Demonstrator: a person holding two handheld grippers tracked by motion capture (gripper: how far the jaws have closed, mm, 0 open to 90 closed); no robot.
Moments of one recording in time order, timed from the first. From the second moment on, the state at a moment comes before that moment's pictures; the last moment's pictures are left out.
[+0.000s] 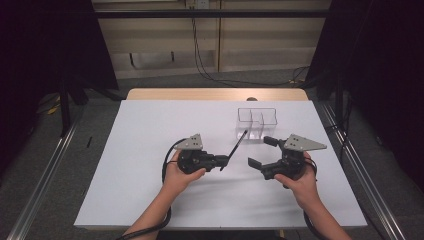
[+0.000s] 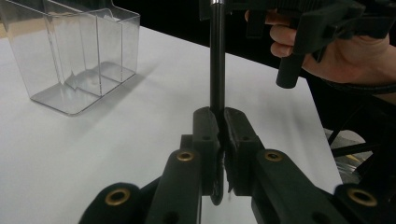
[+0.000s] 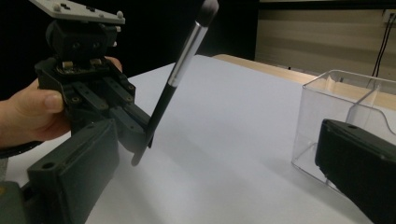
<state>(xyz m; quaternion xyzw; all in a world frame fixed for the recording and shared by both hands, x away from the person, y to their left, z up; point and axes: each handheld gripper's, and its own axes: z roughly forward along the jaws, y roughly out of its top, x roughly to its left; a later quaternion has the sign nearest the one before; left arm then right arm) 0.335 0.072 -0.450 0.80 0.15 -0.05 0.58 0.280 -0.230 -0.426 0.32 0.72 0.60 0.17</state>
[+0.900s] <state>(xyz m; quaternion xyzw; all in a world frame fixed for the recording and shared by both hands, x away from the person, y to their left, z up) 0.334 0.070 -0.451 0.80 0.15 -0.05 0.59 0.291 -0.210 -0.425 0.32 0.70 0.62 0.15</state>
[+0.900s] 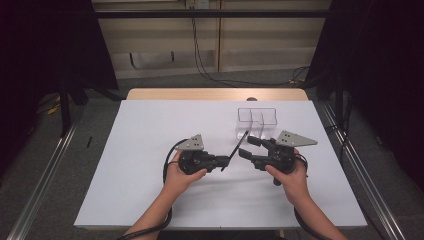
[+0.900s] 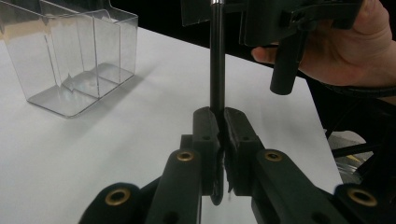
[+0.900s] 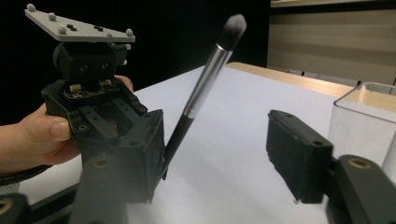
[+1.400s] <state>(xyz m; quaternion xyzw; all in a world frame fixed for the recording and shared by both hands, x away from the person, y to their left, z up) 0.332 0.071 -0.448 0.79 0.14 -0.05 0.60 0.295 -0.200 -0.422 0.32 0.70 0.64 0.09</state>
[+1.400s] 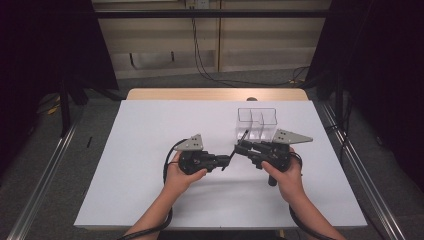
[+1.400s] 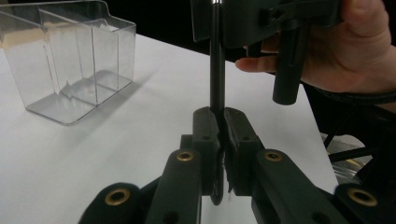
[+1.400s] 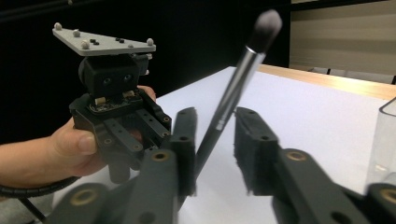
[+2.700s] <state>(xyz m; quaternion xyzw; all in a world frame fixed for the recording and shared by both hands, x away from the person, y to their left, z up) 0.331 0.077 -0.448 0.77 0.13 -0.04 0.62 0.298 -0.190 -0.405 0.29 0.70 0.65 0.07</state>
